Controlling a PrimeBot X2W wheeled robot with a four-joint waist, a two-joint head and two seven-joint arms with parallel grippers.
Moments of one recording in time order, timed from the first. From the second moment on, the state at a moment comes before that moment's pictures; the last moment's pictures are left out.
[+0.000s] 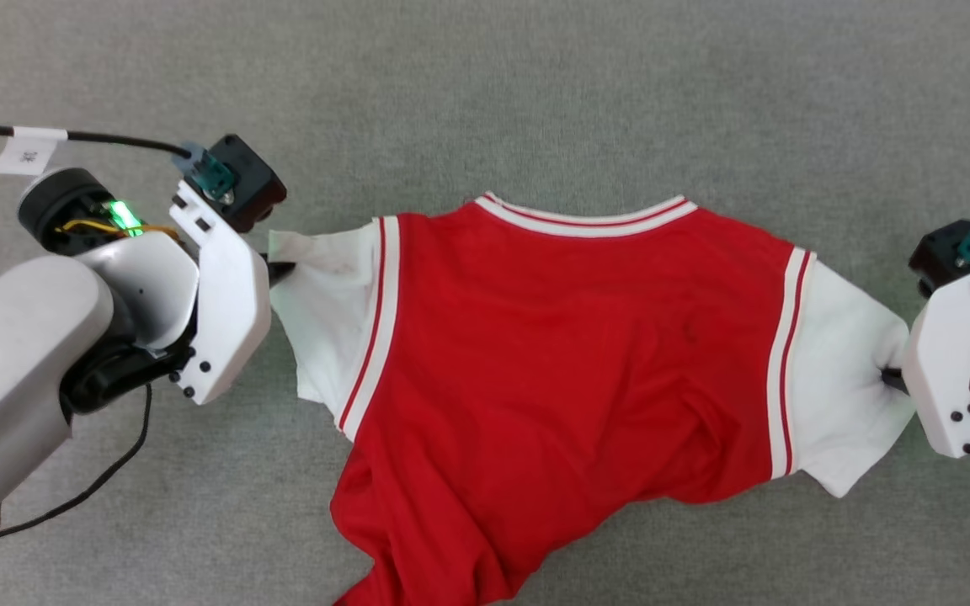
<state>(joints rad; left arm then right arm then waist) -1.11 0.88 -1.20 0.12 -0.98 -0.12 0.53 -0.57 -0.70 0.49 0.25 0.71 0.13 0.96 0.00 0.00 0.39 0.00</state>
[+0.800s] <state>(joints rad) -1.20 0.86 -1.04 0.10 -0.95 -0.06 0.25 -0.74 -0.85 0.38 0.06 0.70 0.13 0.53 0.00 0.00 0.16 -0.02</state>
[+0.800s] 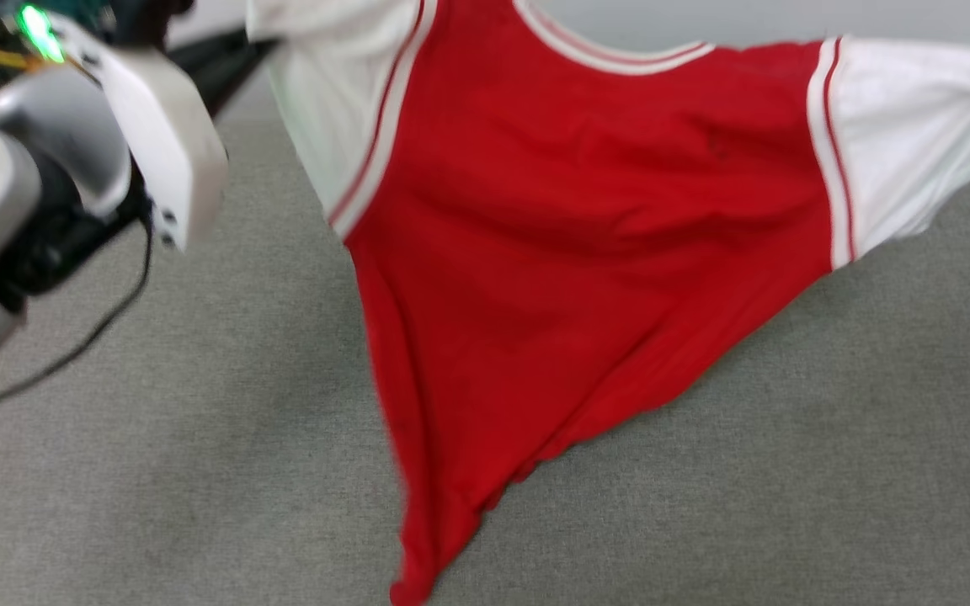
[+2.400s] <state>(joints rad) -1.50 0.60 -1.02 0.73 -0.94 -0.13 -0.15 -1.37 -0.39 0.55 0.80 0.31 0.13 0.09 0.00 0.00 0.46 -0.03</state>
